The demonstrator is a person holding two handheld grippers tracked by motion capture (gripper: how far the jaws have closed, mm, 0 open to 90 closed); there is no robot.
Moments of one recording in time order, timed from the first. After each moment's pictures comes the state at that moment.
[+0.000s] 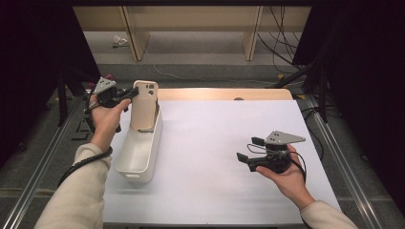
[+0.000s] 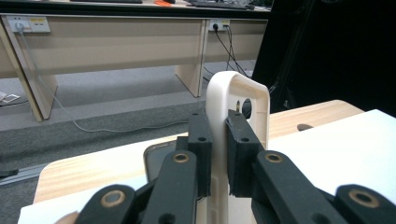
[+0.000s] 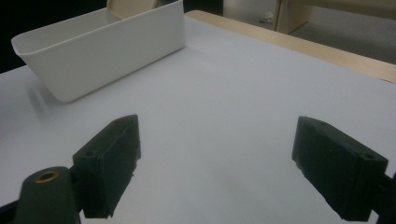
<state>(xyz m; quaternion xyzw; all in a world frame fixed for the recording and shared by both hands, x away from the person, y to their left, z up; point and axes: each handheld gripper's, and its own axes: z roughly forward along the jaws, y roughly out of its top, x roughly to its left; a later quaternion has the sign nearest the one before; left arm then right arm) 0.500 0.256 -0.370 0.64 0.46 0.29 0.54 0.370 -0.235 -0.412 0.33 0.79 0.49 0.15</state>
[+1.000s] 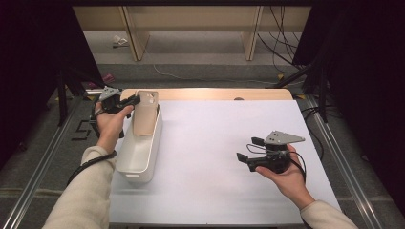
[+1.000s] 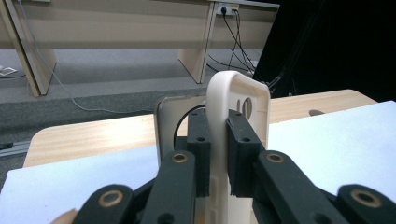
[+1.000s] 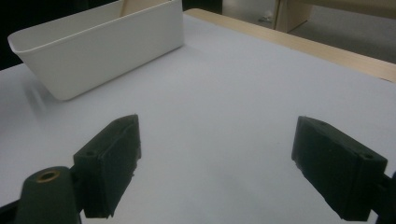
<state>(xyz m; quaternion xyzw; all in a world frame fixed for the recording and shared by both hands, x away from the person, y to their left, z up) 0.510 0.261 -0.409 0.64 0.50 0.26 0.53 0.371 -0.235 -0.413 0.33 0.79 0.49 0.15</state>
